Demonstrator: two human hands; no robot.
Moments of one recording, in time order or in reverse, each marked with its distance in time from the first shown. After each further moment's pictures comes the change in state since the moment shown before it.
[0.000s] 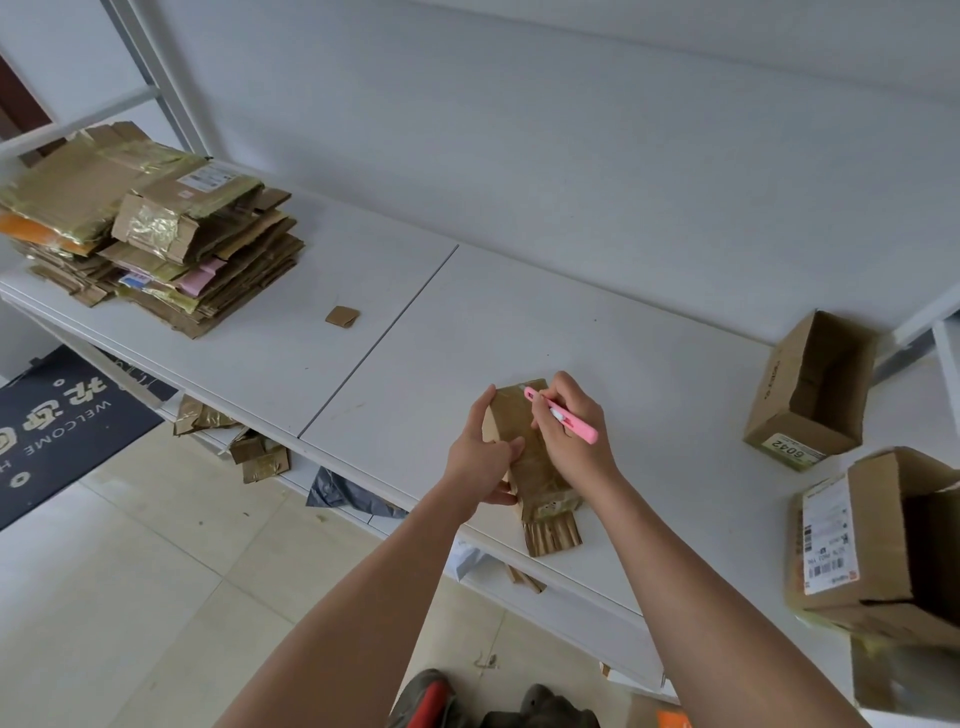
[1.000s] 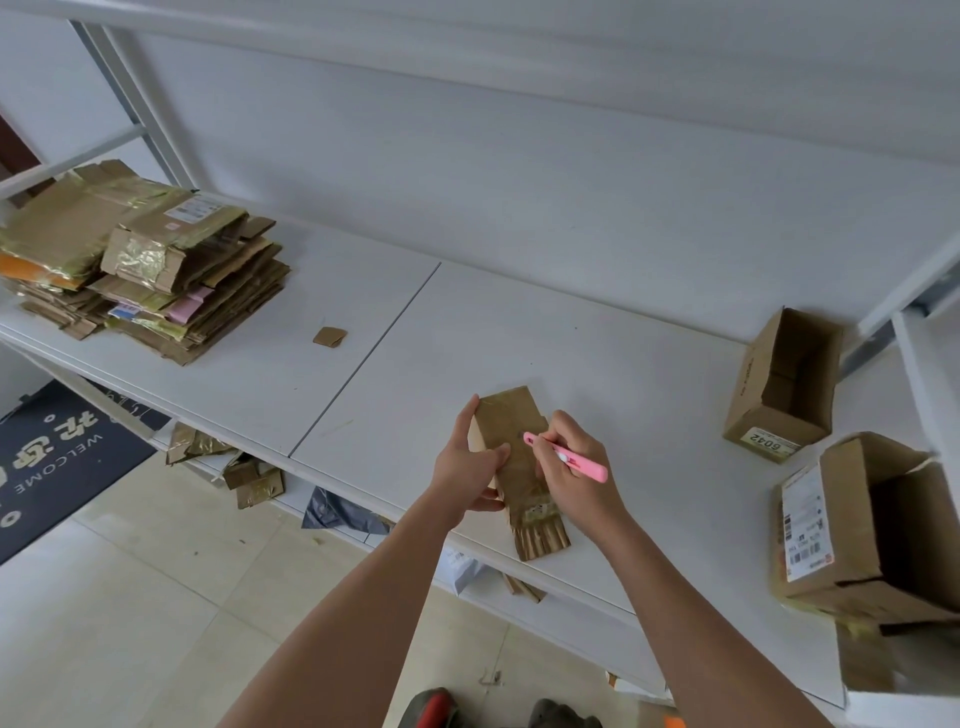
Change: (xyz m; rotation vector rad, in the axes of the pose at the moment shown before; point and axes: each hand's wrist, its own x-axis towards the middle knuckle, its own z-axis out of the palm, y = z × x) left_hand -0.006 0.002 0.002 0.036 0.016 0.007; right_hand -0.042 -0.002 -0.021 0.031 -0.047 0.050
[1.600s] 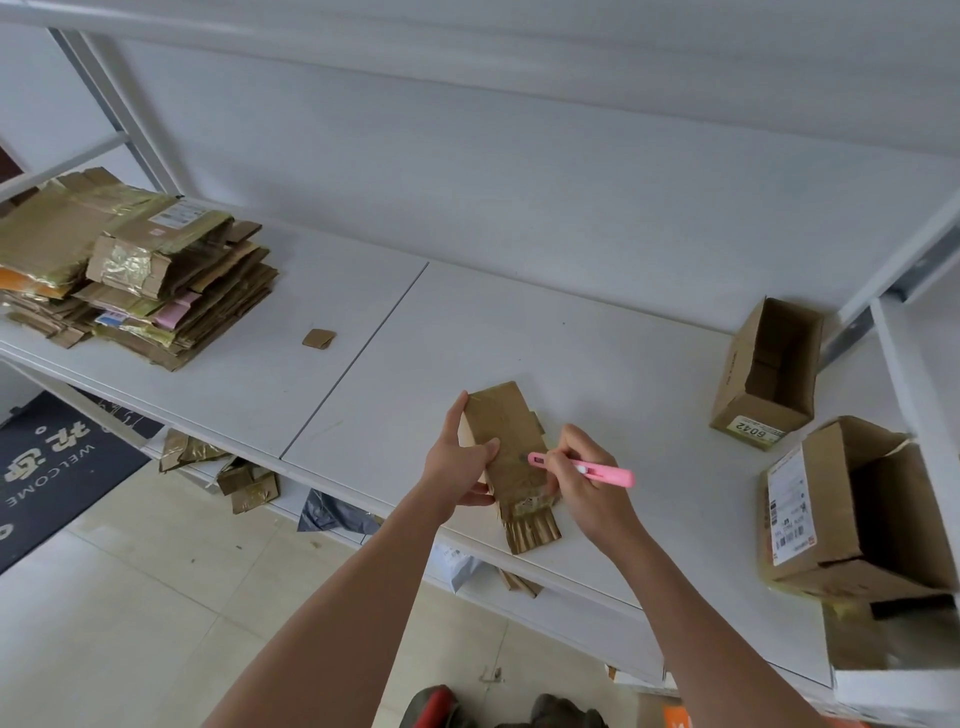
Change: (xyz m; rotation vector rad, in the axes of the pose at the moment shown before) left_hand -0.003 0.003 0.003 0.023 0.011 0.000; right_hand -0.026 -0.006 -0.022 0.157 0.012 0.098
